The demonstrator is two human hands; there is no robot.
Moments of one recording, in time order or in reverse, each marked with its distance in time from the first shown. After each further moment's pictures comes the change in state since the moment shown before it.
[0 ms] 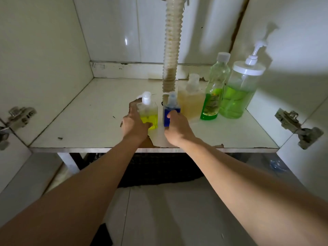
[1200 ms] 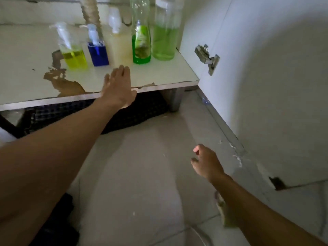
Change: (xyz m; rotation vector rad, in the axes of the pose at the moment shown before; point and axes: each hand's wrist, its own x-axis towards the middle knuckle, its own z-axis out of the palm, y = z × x) left_hand -0.092 0.062 0.066 0.589 -0.339 0.490; right_hand -0.289 0.206 -0.031 -0.131 -0.020 0.573
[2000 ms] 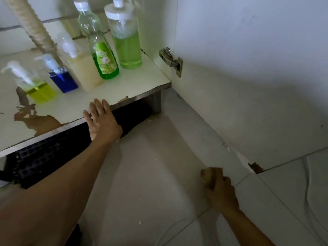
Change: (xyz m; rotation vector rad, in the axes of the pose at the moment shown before) left_hand -0.022 0.024 0.047 0.225 -0.122 -0.095; right_hand -0.099 0.050 0.006 0.250 -0.050 0.569
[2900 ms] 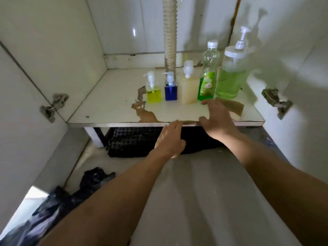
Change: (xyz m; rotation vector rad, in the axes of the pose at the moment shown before) left_hand -0.042 -0.049 -0.029 -0.435 0.005 0.040; right_hand -0.005 -0.323 -0.017 -0.045 0.164 -1.210
